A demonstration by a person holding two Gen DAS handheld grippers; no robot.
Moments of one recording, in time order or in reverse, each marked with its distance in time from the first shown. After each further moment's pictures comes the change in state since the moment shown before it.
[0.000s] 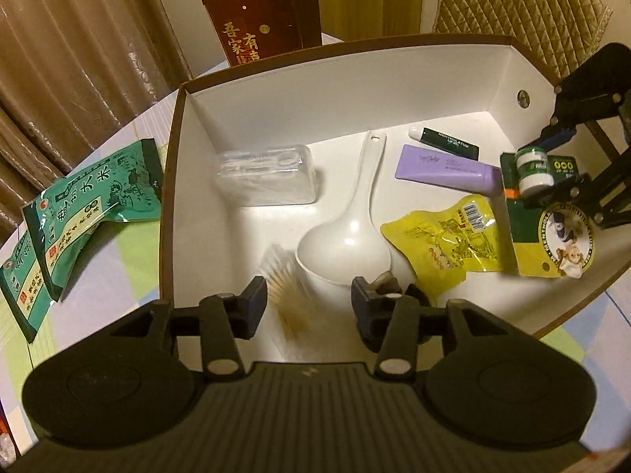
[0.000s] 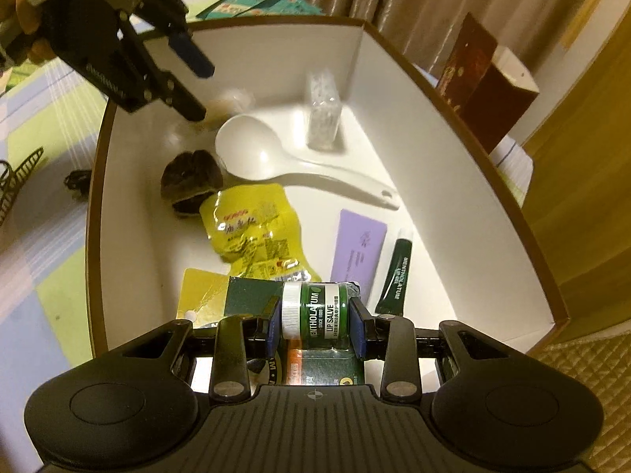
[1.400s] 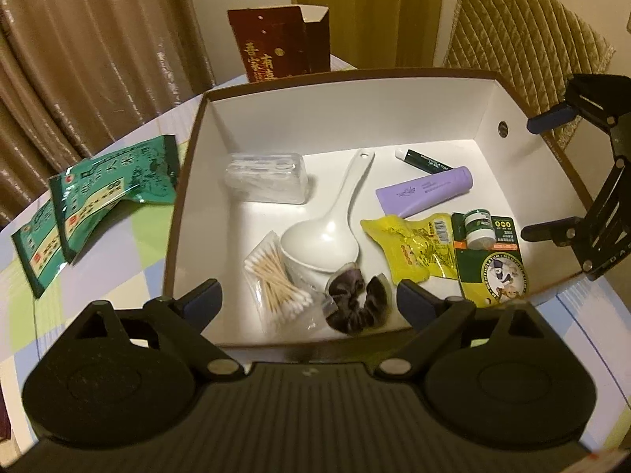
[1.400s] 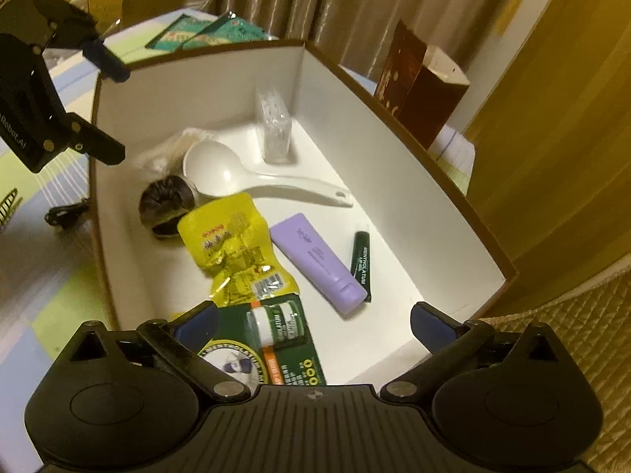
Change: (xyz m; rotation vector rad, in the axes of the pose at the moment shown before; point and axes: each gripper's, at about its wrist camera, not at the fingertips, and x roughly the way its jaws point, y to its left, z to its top) left arm -0.054 -0.023 -0.021 -0.118 -0.057 0.045; right arm -0.040 0.014 -0.005 0.162 -0.062 -0.140
